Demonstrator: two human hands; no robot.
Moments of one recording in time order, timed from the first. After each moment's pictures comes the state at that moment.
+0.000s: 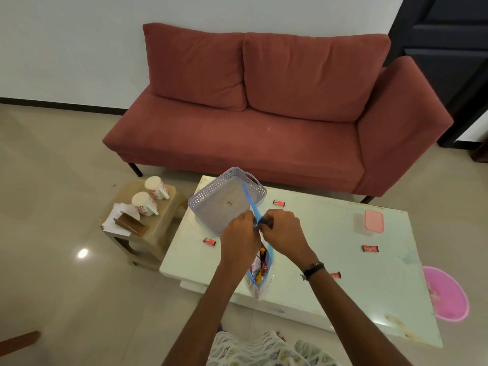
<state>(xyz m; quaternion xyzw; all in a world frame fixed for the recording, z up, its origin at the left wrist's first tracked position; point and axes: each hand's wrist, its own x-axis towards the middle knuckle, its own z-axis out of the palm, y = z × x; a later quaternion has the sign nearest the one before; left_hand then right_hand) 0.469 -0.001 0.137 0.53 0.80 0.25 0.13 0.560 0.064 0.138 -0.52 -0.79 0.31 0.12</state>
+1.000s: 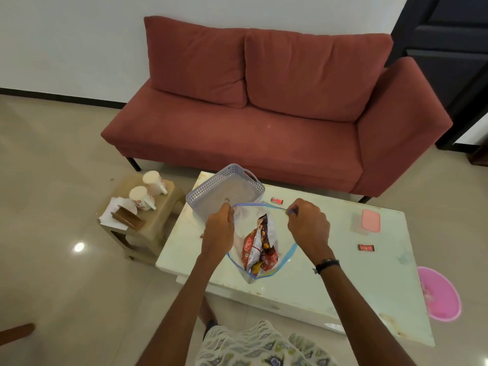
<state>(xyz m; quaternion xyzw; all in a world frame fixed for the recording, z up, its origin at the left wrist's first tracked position) 0.433 0.003 0.110 0.45 0.81 0.32 0.17 0.598 0.080 0.137 -0.64 -0.73 0.21 0.15</state>
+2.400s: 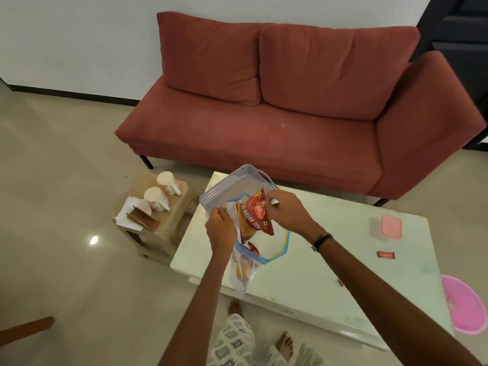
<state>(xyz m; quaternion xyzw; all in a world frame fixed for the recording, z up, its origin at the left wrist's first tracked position) 0.397 0.017 0.117 0.18 0.83 0.47 0.23 0.518 0.115 0.141 -0.41 -0.83 0.35 0.13</state>
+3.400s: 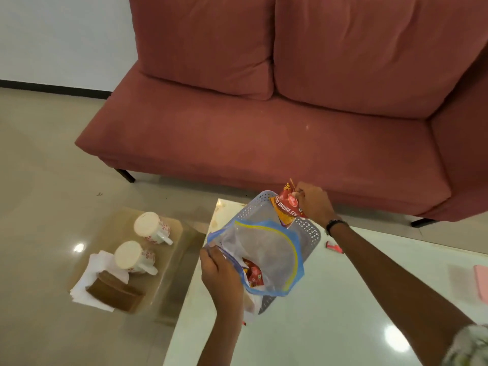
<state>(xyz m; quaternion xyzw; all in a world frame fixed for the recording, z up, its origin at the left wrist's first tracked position) 0.234 0.180 -0.013 0.04 0.79 0.57 0.22 0.344 0.401 -0.069 -0.55 -0.78 0.28 0.08</state>
